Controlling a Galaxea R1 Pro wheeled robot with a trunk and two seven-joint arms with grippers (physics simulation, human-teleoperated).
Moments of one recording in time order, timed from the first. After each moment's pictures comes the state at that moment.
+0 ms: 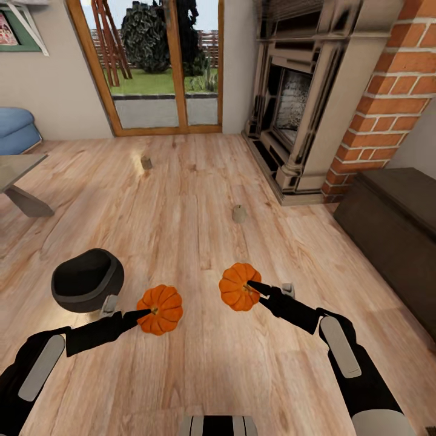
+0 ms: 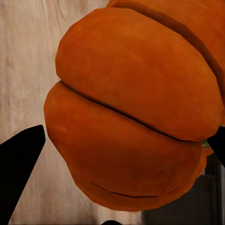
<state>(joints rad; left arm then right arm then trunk) -0.40 0.32 0.10 -1.17 0.70 0.93 -0.73 -0.47 -0.03 -0.08 -1.22 -0.90 0.86 0.42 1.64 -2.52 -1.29</state>
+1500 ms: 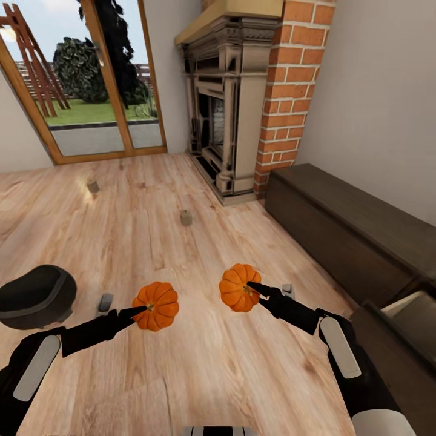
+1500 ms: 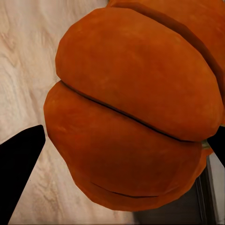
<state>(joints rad) -0.39 0.32 0.14 -1.16 0.72 0.93 -0.73 -0.47 -0.03 -0.08 -1.21 -0.90 0.86 0.42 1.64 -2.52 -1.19</state>
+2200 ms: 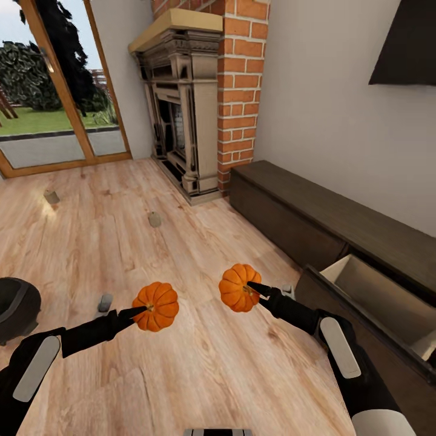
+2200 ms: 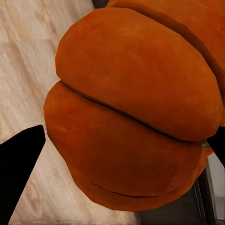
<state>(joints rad) -0.39 0.32 0.14 -1.16 0.73 0.93 -0.73 -0.47 -0.03 -0.08 -1.21 -0.90 0.86 0.43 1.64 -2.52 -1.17</state>
